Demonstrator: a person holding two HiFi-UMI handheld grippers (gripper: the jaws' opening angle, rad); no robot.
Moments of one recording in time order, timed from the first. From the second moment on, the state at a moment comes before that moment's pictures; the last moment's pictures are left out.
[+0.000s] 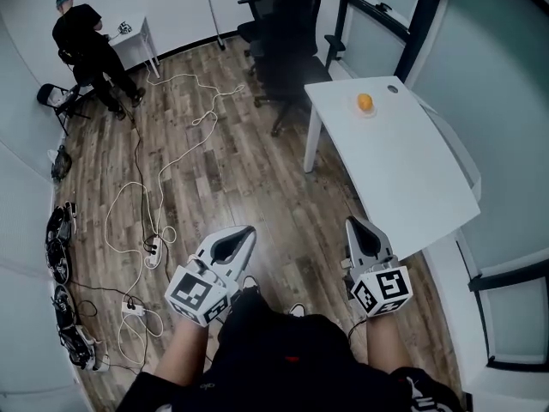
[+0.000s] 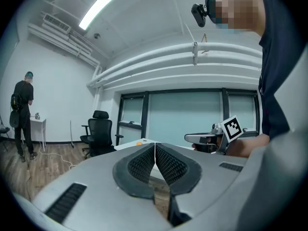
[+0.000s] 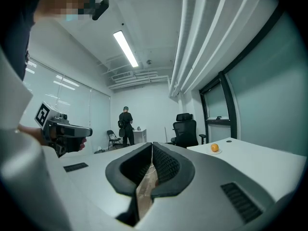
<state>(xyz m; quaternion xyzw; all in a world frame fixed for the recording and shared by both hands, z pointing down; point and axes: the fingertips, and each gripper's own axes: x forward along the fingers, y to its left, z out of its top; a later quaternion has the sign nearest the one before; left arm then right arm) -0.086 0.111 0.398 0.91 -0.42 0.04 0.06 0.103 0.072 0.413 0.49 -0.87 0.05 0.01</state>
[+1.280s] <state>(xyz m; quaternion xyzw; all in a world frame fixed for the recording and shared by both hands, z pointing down) -0.179 -0.241 0.416 0.96 -0.29 0.05 0.05 0.017 -0.222 0.402 0.62 -0.79 0.01 0.06</state>
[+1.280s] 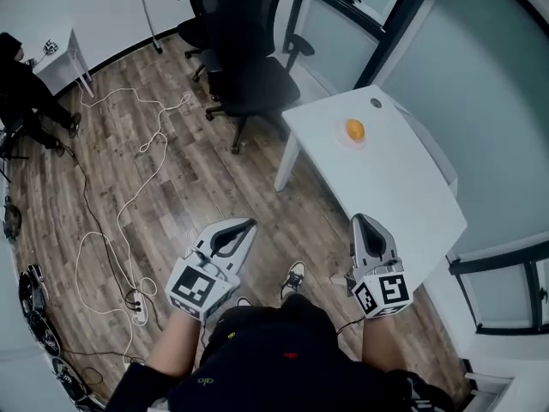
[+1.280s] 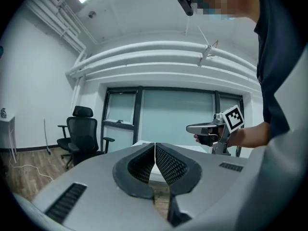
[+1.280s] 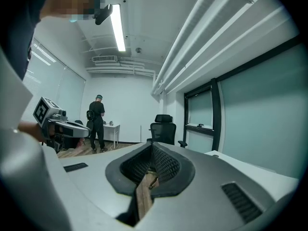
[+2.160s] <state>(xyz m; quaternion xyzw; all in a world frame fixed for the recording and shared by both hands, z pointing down) 0.061 -0.448 0.408 0.95 -0.29 0.08 0.07 0.264 -0.431 0.423 0.62 -0.78 0.04 0.06</state>
